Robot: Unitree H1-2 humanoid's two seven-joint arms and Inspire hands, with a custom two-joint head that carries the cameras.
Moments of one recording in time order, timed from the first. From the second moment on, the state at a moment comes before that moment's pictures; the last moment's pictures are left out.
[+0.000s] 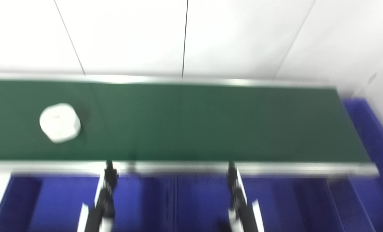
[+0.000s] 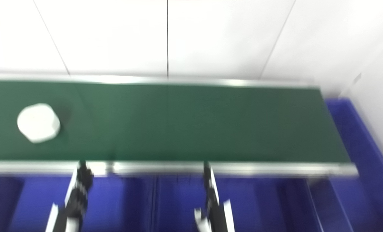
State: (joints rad) left arm 0.58 0.00 -0.20 -0.18 0.08 -0.36 -0.06; right arm 0.64 0.05 0.33 -0.13 -0.17 -0.41 -0.21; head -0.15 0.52
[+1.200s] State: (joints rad) left arm 0.54 -0.05 -0.32 -0.12 0.25 -0.42 0.14; right arm 0.61 0.01 0.23 -0.14 -0.03 -0.41 -0.10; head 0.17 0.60
